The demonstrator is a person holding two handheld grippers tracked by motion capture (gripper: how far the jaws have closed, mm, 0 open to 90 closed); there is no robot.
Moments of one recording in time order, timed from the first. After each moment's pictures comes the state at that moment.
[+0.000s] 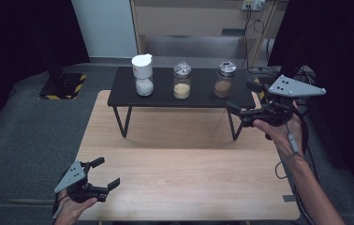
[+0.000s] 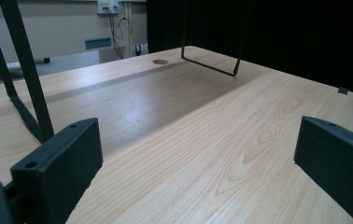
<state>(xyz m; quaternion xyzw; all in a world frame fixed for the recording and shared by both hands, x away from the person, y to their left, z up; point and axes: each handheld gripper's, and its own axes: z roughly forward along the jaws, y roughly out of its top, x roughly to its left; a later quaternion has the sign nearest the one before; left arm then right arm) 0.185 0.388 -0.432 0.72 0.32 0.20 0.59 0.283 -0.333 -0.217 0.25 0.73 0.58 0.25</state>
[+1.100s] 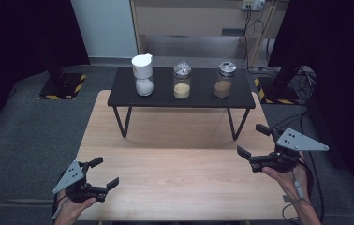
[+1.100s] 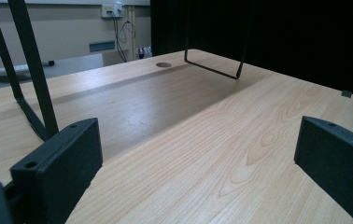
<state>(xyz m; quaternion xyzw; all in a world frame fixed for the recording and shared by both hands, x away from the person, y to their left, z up) 0.182 0.388 -0.432 0.71 0.32 0.21 0.59 0.224 -0.368 -0.311 0.27 0.73 0.57 0.25</state>
